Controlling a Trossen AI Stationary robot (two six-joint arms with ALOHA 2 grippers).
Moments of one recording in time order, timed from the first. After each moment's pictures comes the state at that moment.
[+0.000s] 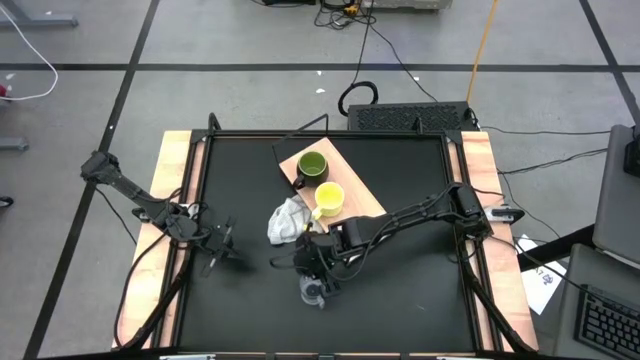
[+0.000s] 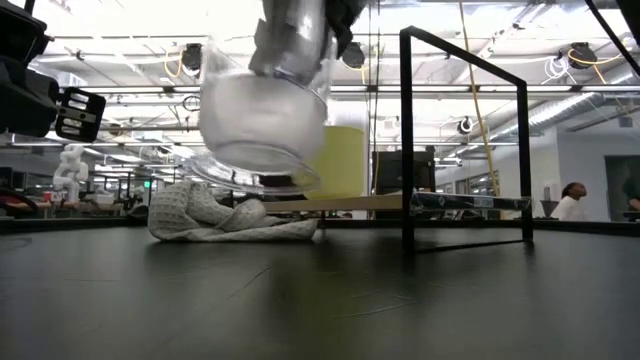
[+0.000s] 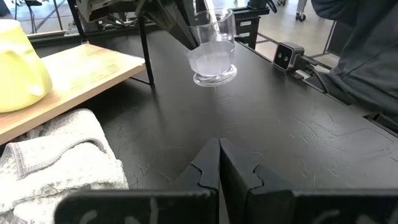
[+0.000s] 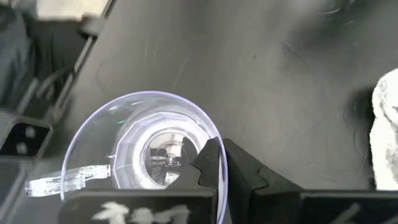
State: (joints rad) left arm -0.58 0.38 0.01 0.08 -0.17 -0.03; right arm 0.24 2.07 1.70 -0.58 -0.21 -0.02
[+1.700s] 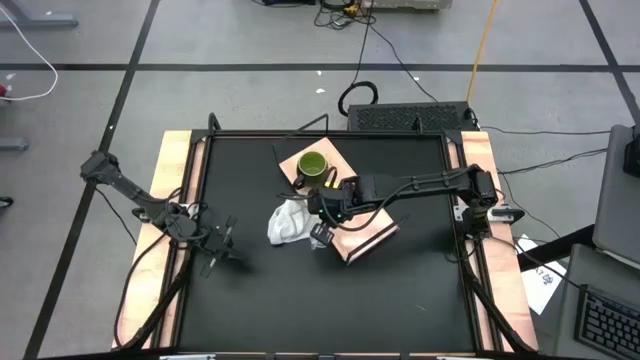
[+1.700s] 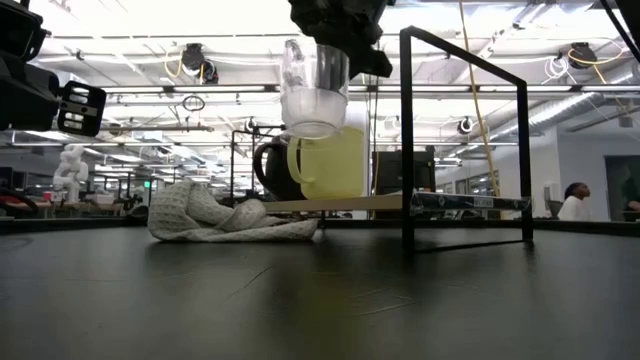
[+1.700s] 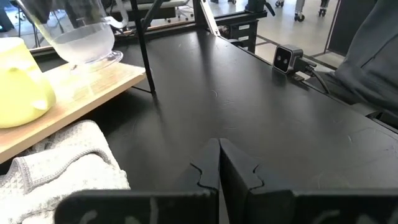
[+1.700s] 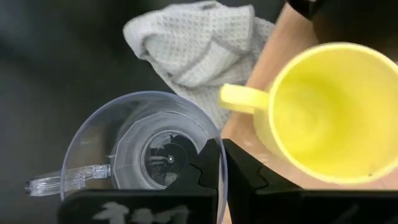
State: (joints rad) left arm -0.58 0.39 0.01 0.11 -0.17 0.02; right arm 0.07 1.92 1.79 -1.00 0.11 0.56
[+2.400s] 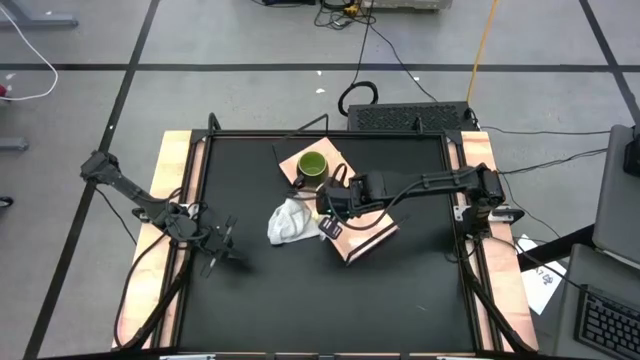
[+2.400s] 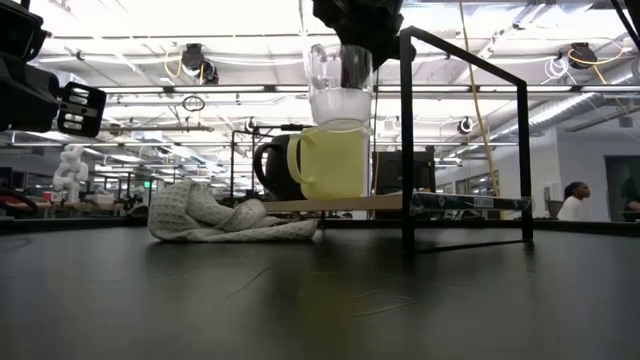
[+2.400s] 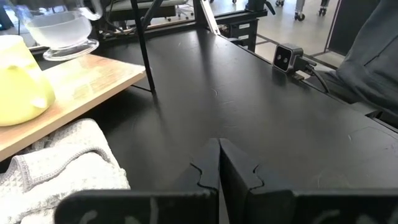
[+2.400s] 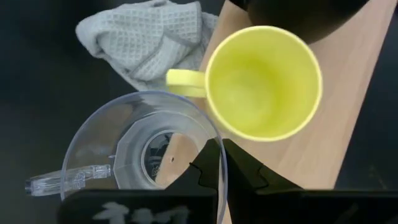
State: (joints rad) left arm -0.58 0.39 0.01 0.10 -0.17 0.02; right arm 0.07 1.87 1.79 -1.13 0.24 0.64
